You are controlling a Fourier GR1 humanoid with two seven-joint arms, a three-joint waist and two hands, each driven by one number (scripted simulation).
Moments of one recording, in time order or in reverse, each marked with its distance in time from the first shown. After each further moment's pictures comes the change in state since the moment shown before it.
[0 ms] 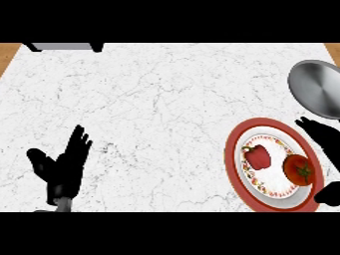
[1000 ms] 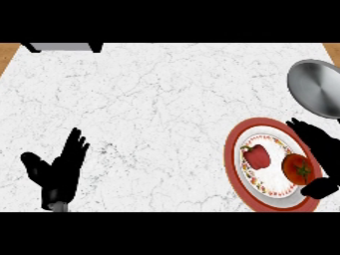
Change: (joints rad) left arm 0.046 -0.043 0.065 -0.059 -0.076 -0.057 0.052; right arm -0.029 0.150 -0.071 0.170 0.163 -0.070 -0.170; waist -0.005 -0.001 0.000
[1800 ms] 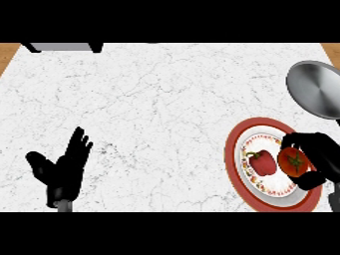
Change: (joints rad) left arm -0.014 -0.052 0.039 0.032 -0.044 -0.031 -0.016; right arm -0.085 0.043 -0.022 0.227 0.101 -0.180 -0.259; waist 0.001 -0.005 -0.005
